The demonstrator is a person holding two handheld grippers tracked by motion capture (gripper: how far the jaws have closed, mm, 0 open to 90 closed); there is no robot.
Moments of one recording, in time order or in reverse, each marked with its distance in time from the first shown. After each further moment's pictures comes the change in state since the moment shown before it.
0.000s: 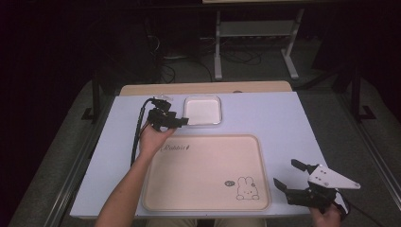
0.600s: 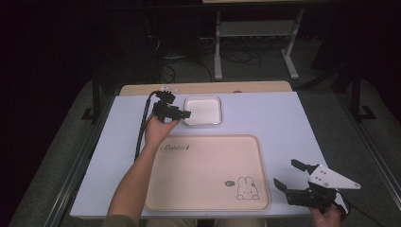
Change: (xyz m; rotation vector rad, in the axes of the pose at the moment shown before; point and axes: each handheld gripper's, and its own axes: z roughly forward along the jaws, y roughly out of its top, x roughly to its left) left arm 0.010 0.024 0.022 0.037 0.025 -0.037; right arm 0.000 0.000 0.000 -0.002 0.001 -0.004
